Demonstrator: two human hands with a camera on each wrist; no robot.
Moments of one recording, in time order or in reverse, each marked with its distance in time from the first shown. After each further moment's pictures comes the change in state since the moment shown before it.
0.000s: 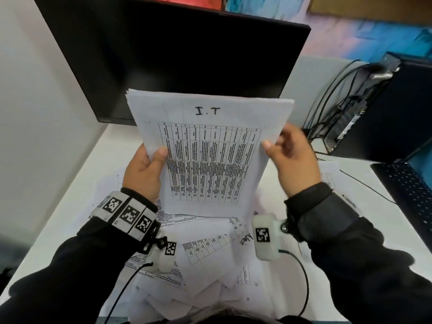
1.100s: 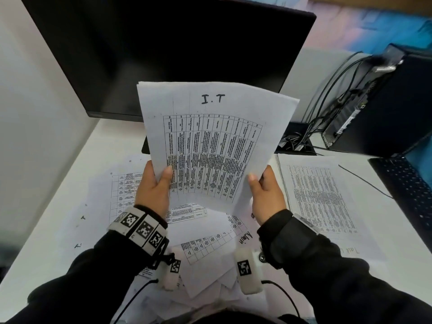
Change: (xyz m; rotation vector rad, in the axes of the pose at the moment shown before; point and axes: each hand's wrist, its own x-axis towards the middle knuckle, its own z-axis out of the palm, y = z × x) left_hand -0.010 -0.044 0.012 0.057 -0.064 -0.136; right_hand -0.040 0.060 0.035 -0.033 -0.065 0.327
